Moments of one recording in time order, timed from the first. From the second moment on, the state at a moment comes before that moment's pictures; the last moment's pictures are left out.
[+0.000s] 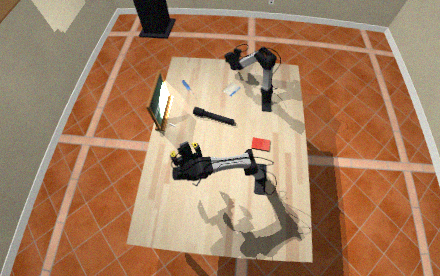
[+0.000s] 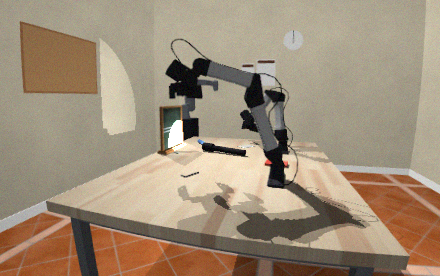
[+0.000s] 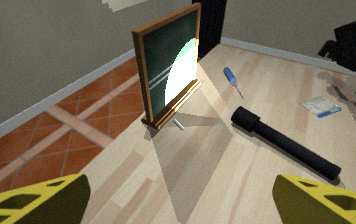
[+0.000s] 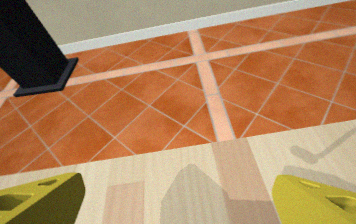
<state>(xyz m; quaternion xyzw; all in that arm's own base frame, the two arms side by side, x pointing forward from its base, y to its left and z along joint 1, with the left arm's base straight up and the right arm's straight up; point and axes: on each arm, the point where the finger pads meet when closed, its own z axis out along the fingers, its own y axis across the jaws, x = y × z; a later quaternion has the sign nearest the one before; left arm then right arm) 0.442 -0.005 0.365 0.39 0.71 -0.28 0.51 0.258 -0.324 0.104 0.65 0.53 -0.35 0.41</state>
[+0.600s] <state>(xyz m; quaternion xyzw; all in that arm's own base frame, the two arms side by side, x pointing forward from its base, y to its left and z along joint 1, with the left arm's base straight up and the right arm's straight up) 0.442 -0.005 0.365 0.39 0.71 -0.28 0.51 0.258 -0.324 0.105 0.65 0.53 -0.35 0.41</state>
